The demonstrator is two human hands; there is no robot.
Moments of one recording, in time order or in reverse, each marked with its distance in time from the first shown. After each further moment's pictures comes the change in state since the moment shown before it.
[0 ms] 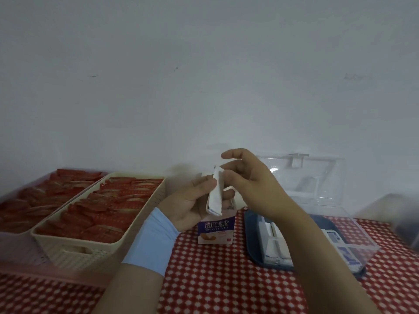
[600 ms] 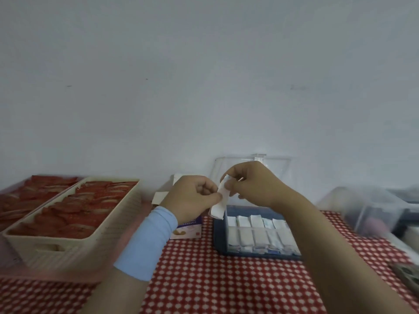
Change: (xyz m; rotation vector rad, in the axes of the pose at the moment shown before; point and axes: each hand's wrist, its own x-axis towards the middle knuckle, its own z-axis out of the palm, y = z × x) left_hand 0.012 -0.027 0.068 1.193 0.390 0.176; right_hand -0.034 -0.011 -0.077 -0.345 -0.044 0.200
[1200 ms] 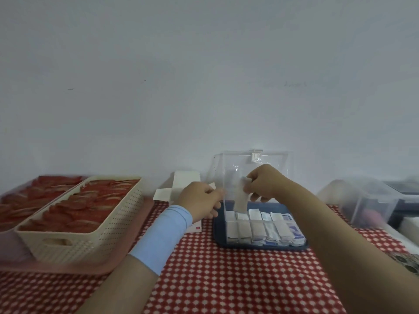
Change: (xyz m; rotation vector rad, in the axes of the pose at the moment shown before) left_hand 0.000 0.002 0.025 0.048 -0.067 -0.260; right_hand 0.019 0.046 -0.015 -0.137 -0.009 0.333
